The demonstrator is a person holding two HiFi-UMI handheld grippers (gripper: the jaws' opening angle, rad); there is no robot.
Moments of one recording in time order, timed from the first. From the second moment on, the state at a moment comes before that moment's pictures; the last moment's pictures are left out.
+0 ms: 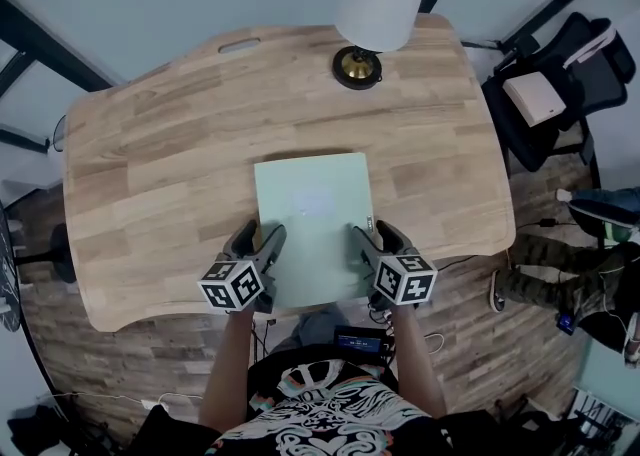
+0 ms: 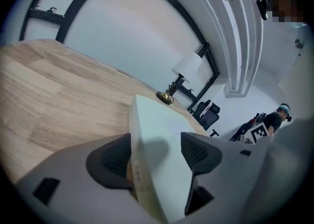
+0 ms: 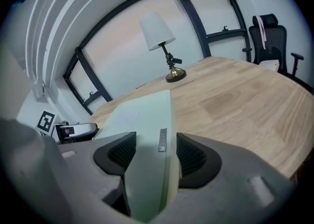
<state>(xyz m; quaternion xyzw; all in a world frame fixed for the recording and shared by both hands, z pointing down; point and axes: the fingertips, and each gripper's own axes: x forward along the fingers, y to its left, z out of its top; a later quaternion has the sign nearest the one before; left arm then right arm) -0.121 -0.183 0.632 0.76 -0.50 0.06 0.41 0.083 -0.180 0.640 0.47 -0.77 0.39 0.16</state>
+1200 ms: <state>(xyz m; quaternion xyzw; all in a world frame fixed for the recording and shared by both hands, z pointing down) -0.107 -0.184 0.668 0.72 -0.47 0.07 0.50 0.064 -0.187 0.666 0.42 -0.77 0.45 0.16</state>
